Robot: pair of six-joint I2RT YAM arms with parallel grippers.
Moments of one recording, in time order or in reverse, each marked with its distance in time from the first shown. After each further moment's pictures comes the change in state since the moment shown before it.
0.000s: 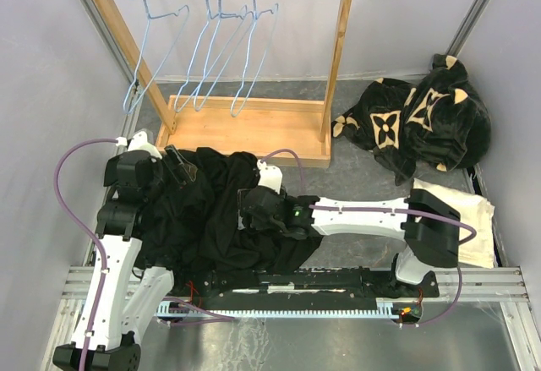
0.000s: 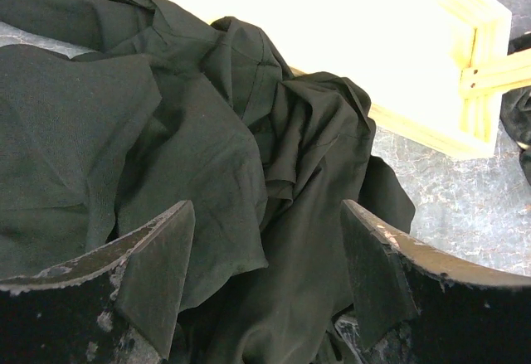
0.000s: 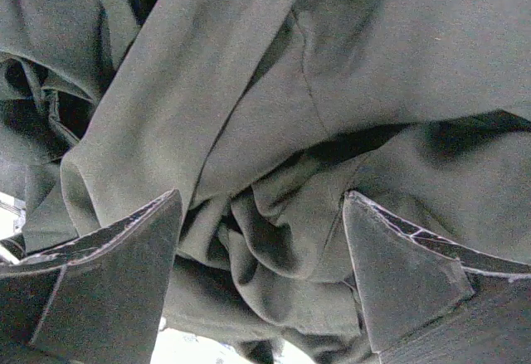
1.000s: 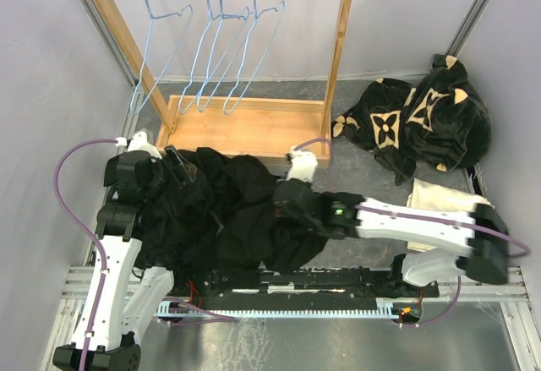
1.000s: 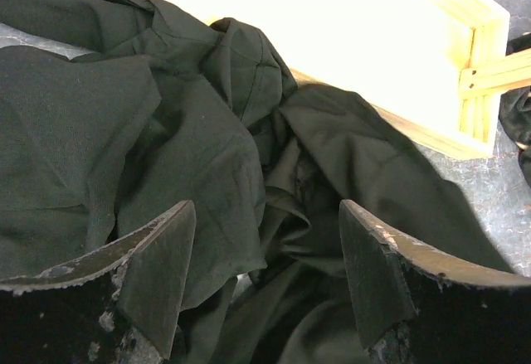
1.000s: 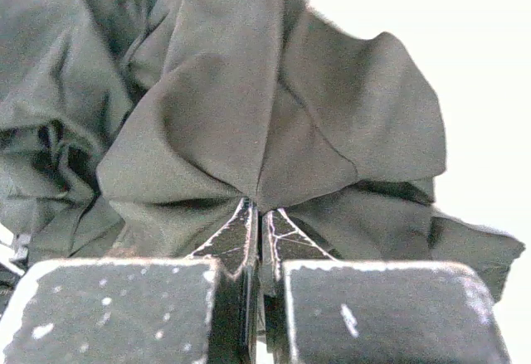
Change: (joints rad) left arm 0.000 -0.005 0.000 0.001 0.006 0.000; right arm -0.010 -0.228 -0.054 -0.089 0.169 -0.084
